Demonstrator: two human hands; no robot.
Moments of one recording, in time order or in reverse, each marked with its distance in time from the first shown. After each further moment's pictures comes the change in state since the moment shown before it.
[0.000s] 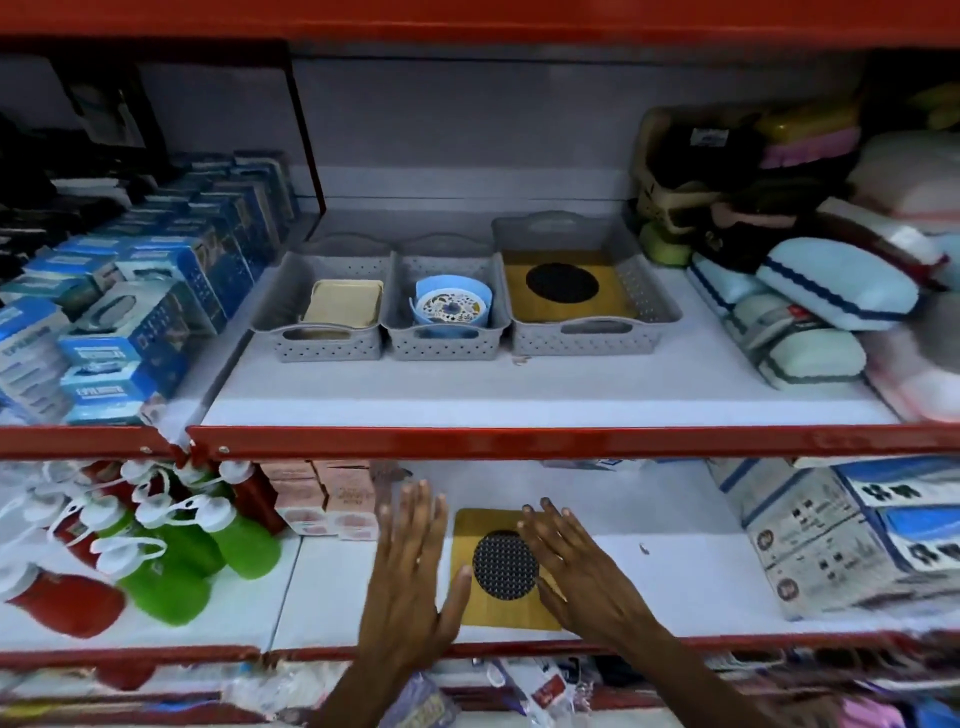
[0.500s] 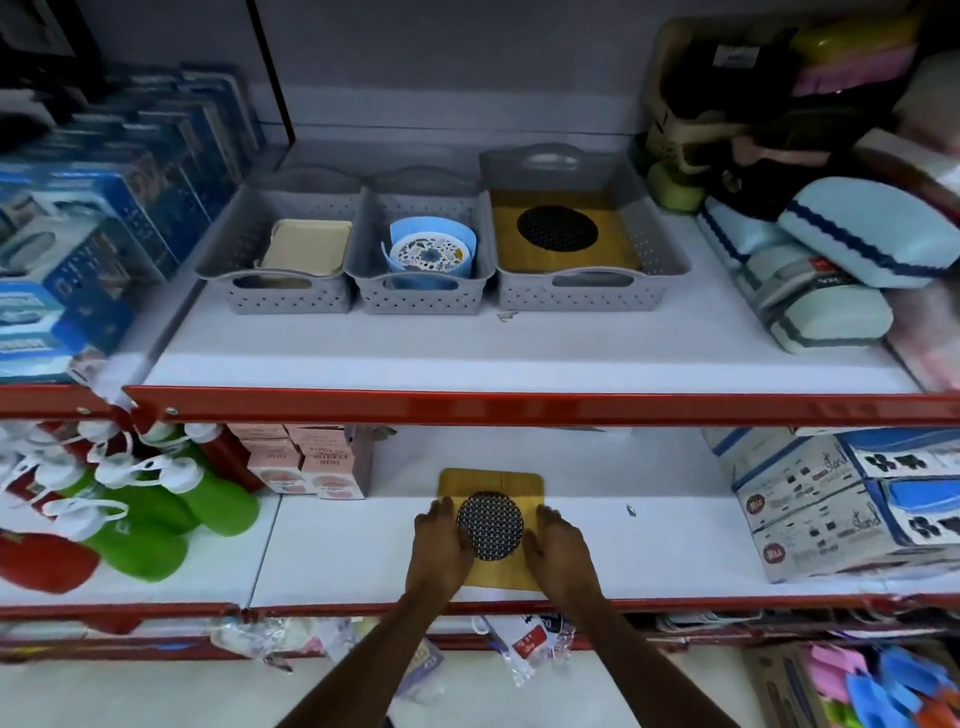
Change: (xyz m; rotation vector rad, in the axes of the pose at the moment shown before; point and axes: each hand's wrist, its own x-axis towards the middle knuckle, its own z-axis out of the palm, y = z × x) left_hand 0.014 -0.011 0.113 -0.193 -0.439 -0.626; right_hand 0.007 -0.006 0.061 0.515 -0.065 0.693
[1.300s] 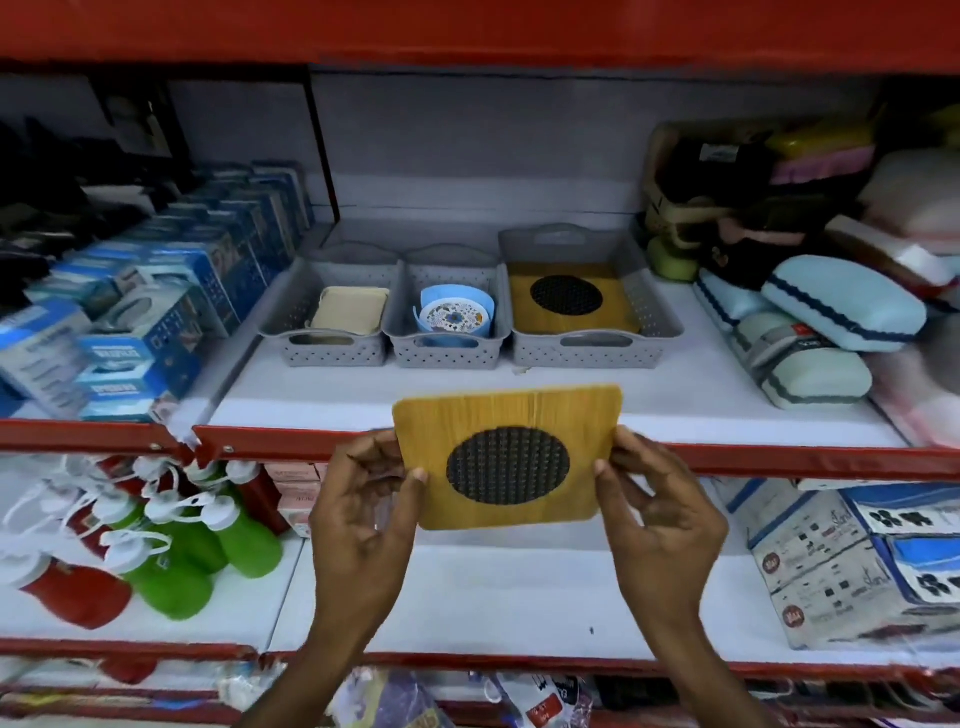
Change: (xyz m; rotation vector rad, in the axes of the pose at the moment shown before) left_hand -0.108 0.100 -0.194 -0.879 0.553 0.502; right_hand -0.085 -0.125 -0.175 1.002 0.741 -0.476
